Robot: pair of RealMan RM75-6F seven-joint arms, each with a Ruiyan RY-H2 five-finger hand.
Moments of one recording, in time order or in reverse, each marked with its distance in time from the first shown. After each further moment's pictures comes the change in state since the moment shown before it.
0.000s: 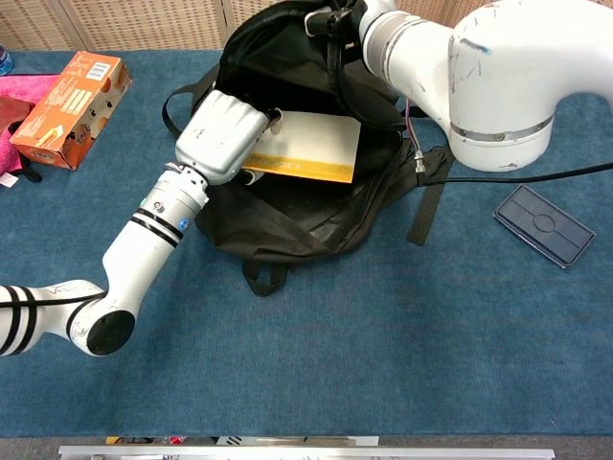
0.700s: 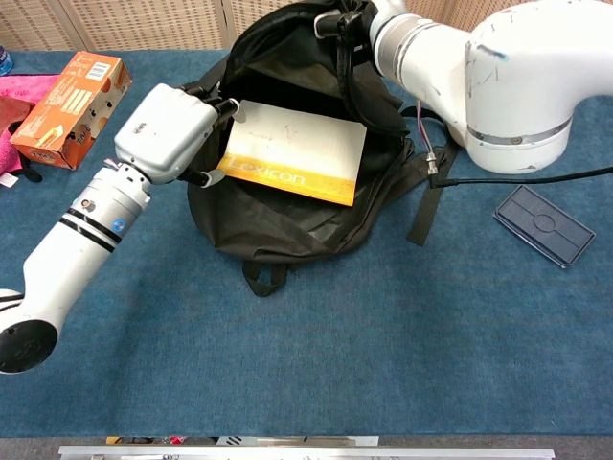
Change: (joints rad) left arm 0.108 0.264 0.058 -0.359 0.000 0.029 0.042; right arm -0.020 0.031 -0.026 -0.015 -0.012 -0.020 0.022
